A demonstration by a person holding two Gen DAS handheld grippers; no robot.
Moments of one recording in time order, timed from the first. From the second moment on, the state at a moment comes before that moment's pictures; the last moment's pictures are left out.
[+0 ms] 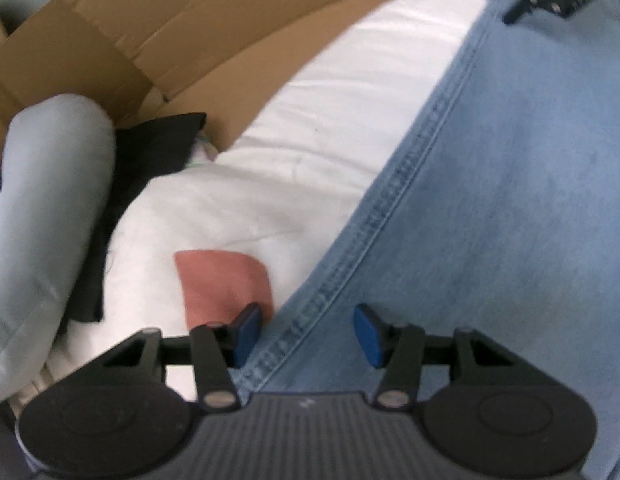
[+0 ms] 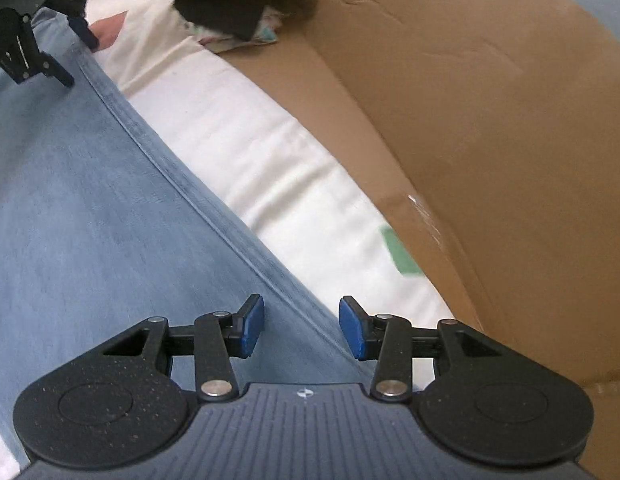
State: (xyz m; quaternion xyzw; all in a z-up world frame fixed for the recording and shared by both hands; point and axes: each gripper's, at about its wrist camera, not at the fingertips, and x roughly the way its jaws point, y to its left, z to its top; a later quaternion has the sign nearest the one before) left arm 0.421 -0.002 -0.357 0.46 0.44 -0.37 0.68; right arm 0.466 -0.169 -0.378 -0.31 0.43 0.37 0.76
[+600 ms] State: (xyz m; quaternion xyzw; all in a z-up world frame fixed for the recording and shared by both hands) left arm 0.424 -0.005 -0.348 0.46 0.39 -0.39 0.70; right arm 0.452 -0.136 -0.372 -0.36 0.41 0.38 0.74
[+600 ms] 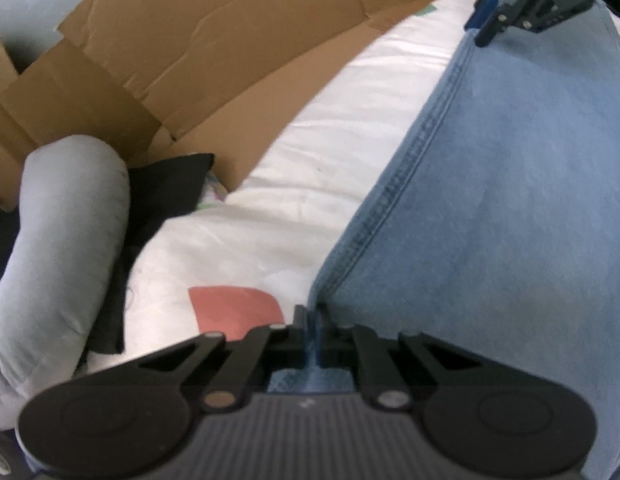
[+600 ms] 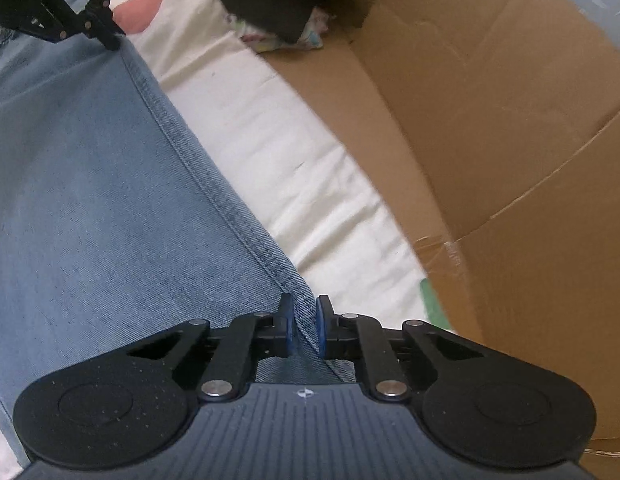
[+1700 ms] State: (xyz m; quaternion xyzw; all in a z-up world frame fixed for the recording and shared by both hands) left arm 0.412 0.095 -0.325 0.32 0.42 -0.26 0.81; right arm 0.459 -0.383 -0.373 -0.08 0.49 0.02 0.87
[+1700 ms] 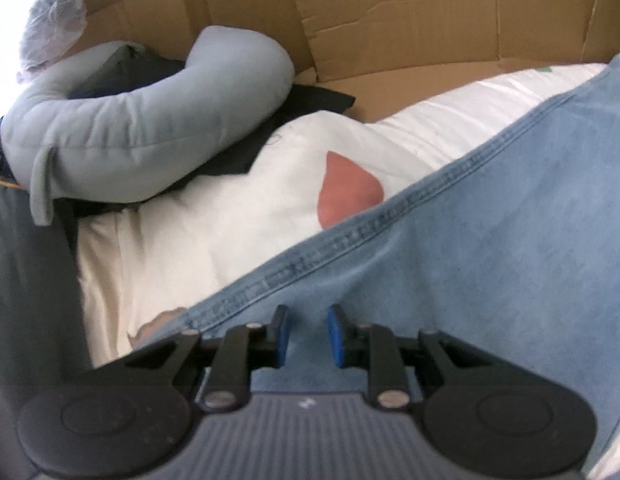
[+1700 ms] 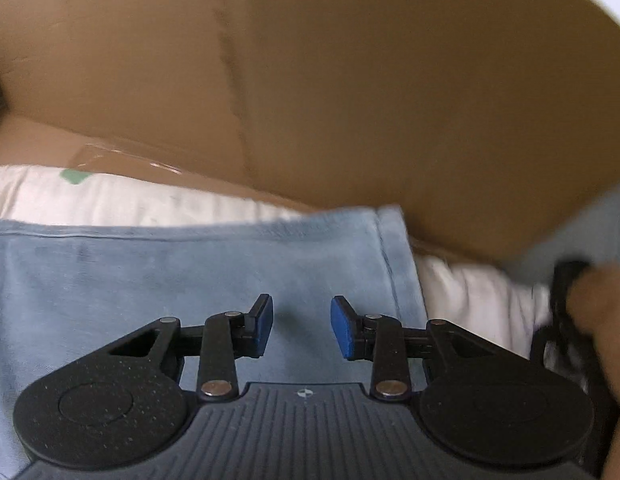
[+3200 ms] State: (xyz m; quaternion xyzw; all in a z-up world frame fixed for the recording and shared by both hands) left arm 0.327 0.133 -0.242 0.24 0.51 -0.16 0.81; right arm 0.434 -0.429 -0.284 0.01 0.55 0.08 0.83
